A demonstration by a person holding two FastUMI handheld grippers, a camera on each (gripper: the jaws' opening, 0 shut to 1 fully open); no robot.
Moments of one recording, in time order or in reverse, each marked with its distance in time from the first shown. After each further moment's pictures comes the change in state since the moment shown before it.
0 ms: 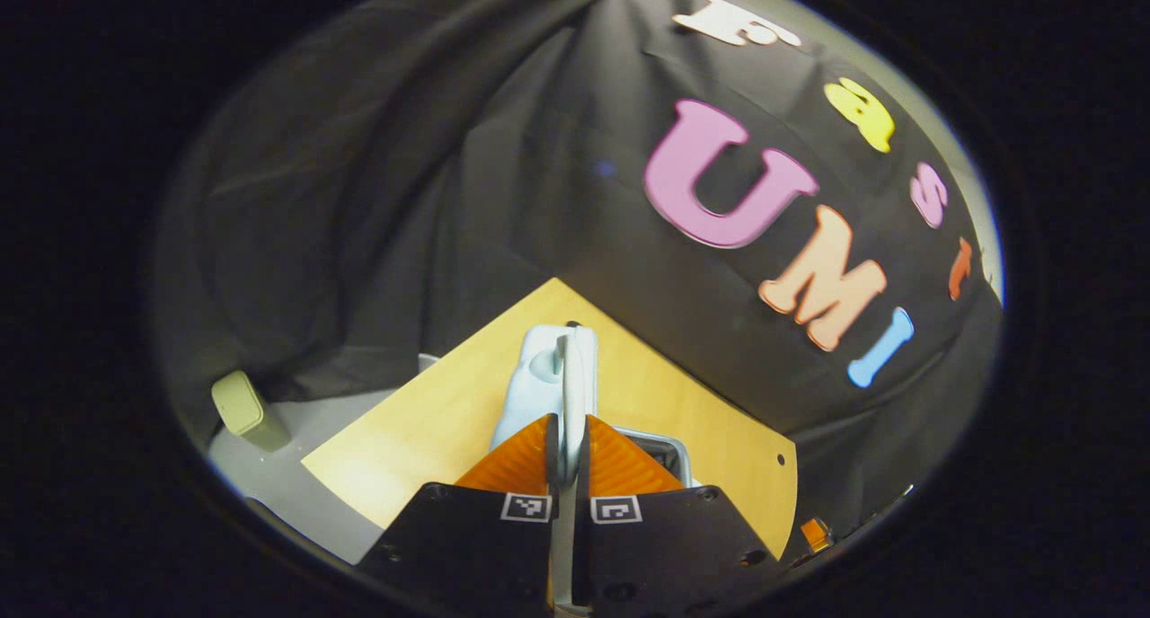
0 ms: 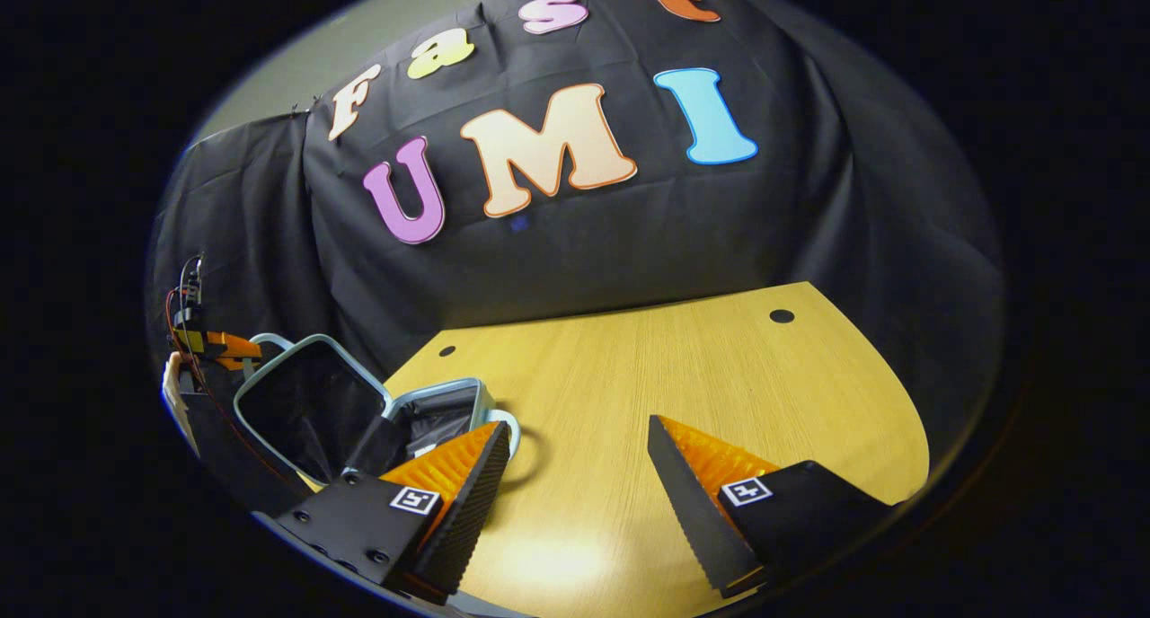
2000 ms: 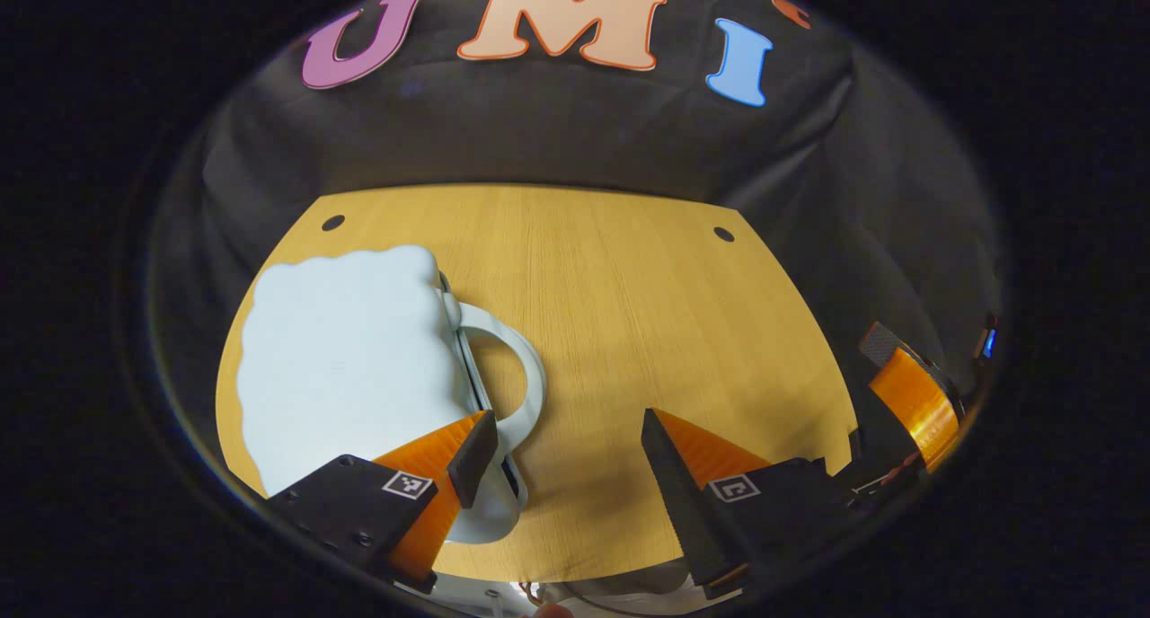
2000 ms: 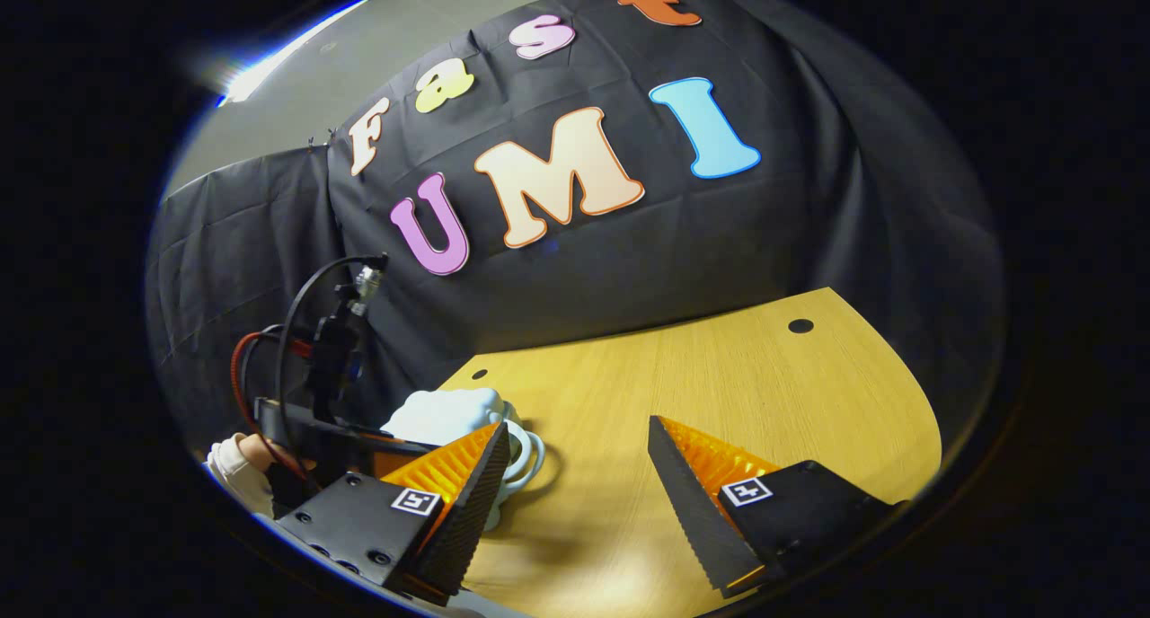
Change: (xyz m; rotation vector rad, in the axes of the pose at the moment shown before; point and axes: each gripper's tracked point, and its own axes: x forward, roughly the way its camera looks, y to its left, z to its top) left arm 0.045 -0.249 -0.298 0.545 0.407 -0.178; right arm -0.017 -0.020 0.025 0.051 -0.052 0.136
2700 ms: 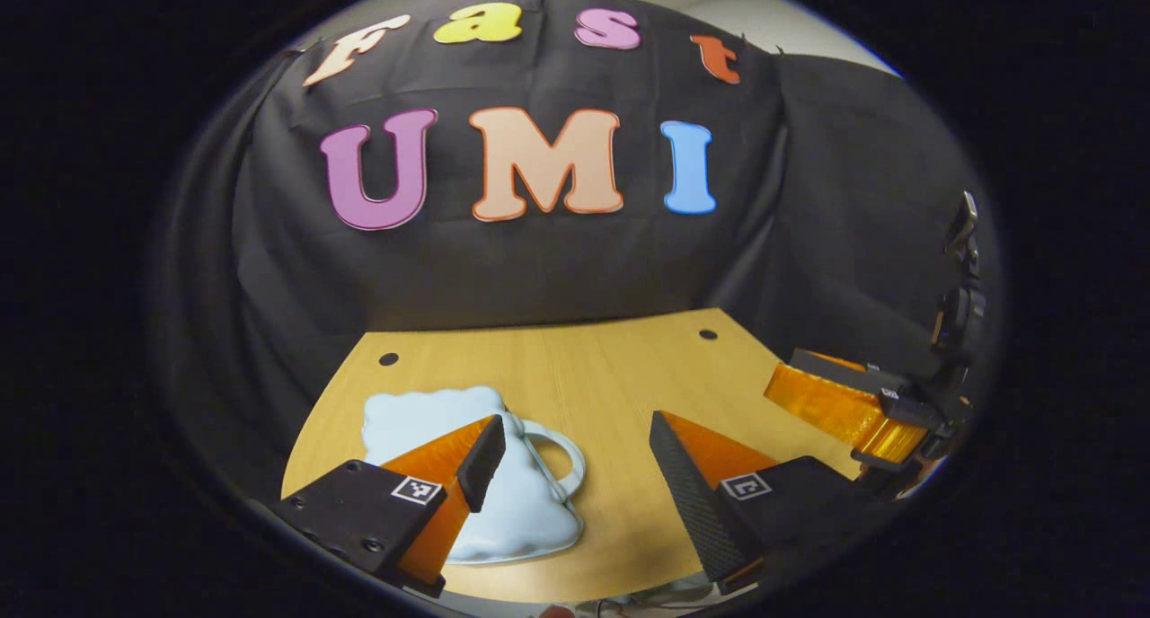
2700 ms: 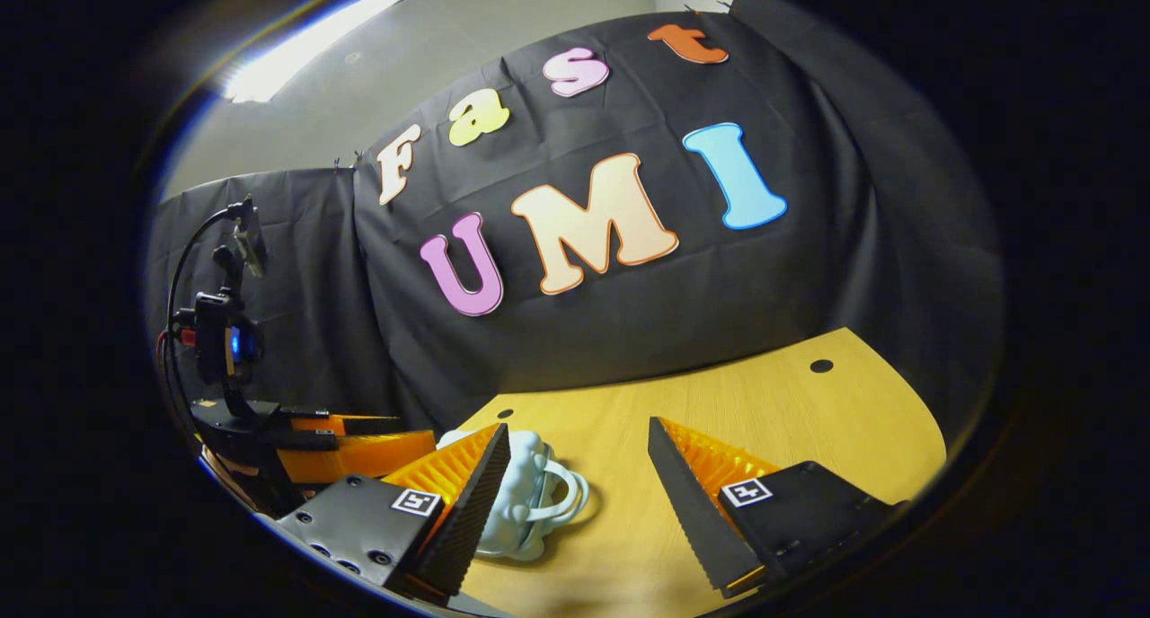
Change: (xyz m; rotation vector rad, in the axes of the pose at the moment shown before) left arm -0.127 0.024 0.076 0.127 -0.458 0.031; right arm -0.015 0.077 0.042 -0.019 -0.160 0.012
